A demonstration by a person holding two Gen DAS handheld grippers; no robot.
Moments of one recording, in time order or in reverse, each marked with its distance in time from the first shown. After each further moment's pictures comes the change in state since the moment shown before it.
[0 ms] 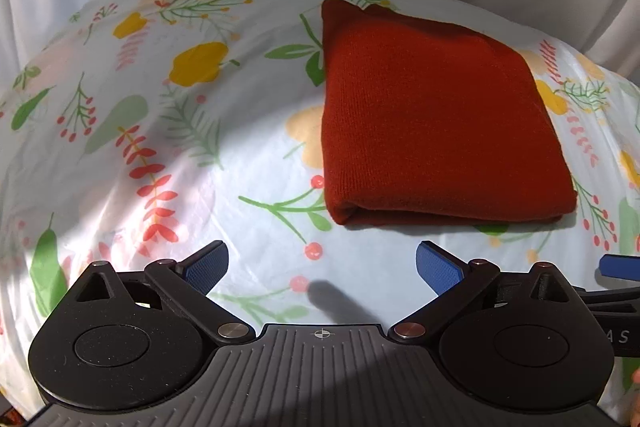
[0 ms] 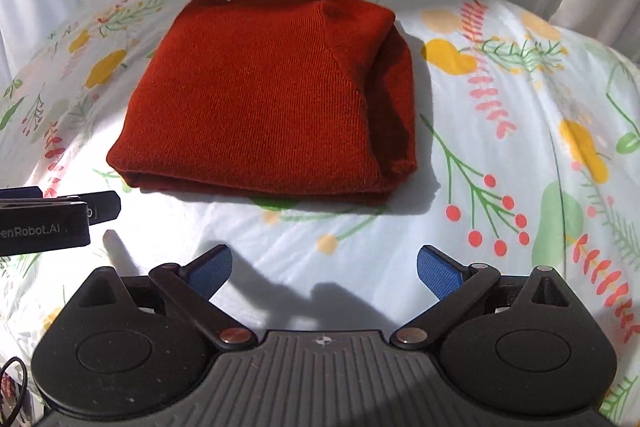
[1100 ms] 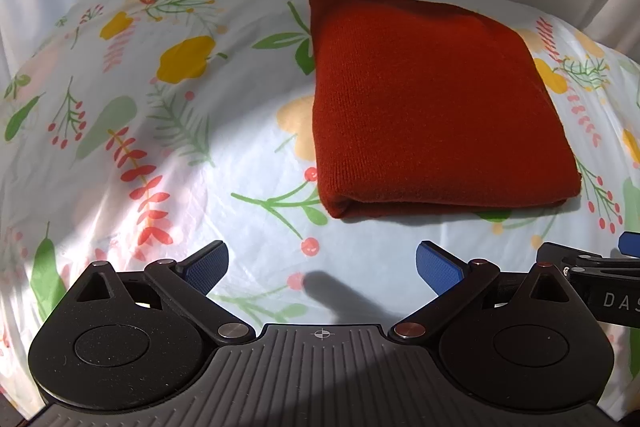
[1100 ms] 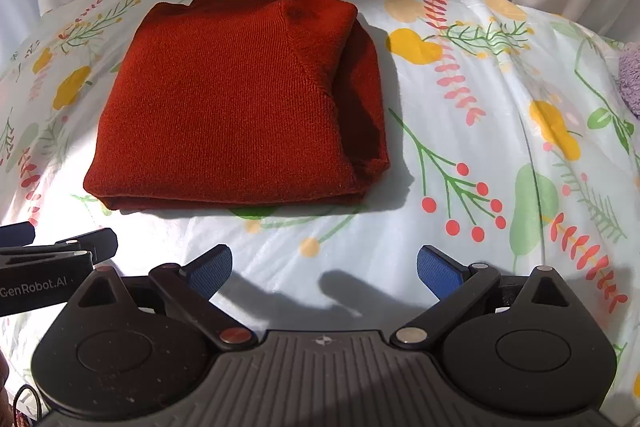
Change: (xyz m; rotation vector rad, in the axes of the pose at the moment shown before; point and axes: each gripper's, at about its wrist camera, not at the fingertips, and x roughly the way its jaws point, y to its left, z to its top) left arm 0.008 -0.006 0.003 0.048 0.042 0.018; right arm -0.008 0.003 0.006 0.089 0.005 -0.088
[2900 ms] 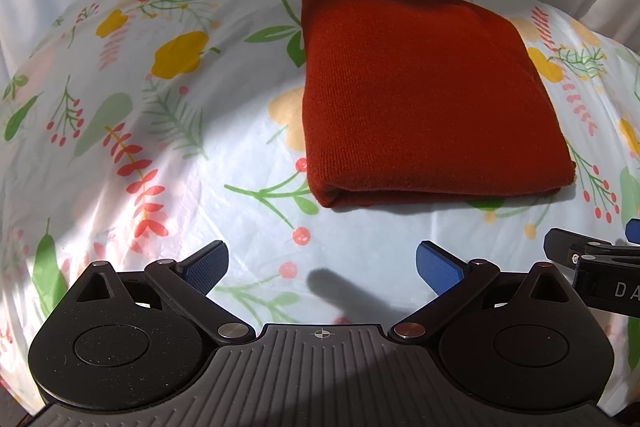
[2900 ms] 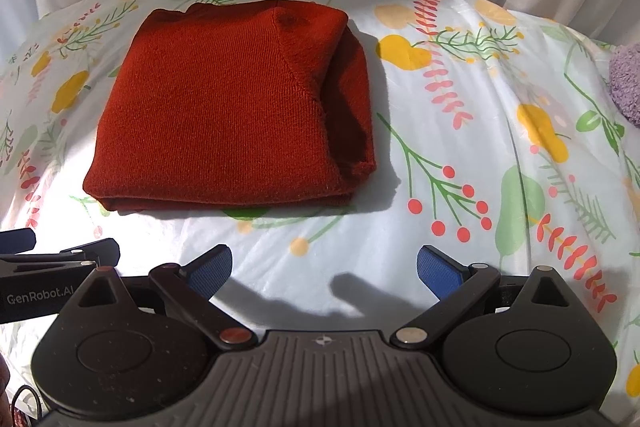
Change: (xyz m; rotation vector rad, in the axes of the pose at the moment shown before) left arm -0.003 -0.010 -0.002 0.007 0.025 0.006; right arm -0.010 -0.005 0.000 0.010 -0.014 -0.012
